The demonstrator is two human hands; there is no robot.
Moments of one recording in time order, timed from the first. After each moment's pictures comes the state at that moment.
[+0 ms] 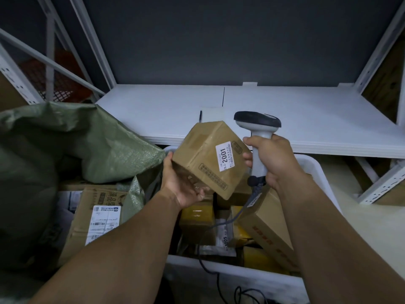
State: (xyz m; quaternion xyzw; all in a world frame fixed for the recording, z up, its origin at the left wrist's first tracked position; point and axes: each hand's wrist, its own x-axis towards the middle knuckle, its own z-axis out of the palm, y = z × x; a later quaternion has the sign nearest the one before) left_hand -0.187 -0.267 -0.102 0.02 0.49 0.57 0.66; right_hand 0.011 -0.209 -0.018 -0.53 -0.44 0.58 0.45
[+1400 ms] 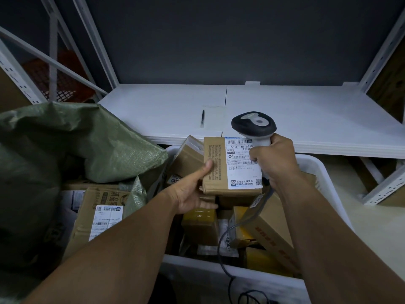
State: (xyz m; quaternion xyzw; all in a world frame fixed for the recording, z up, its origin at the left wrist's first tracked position) left_hand -0.183 -0.272 -0.110 0.28 0.51 0.41 0.70; right_hand 0.010 -0.213 -0.022 -0.56 -0.51 0.51 0.42
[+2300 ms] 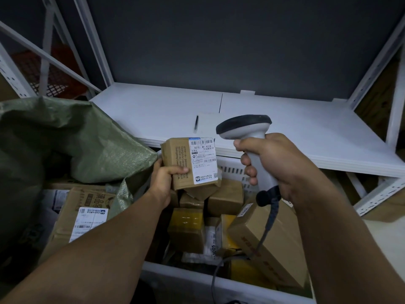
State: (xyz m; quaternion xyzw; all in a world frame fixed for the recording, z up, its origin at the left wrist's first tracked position) left_hand -0.210 -0.248 -0.119 0.17 0.56 0.65 0.48; right_hand 0.027 -0.234 0.041 -0.47 -0.56 0.61 0.31
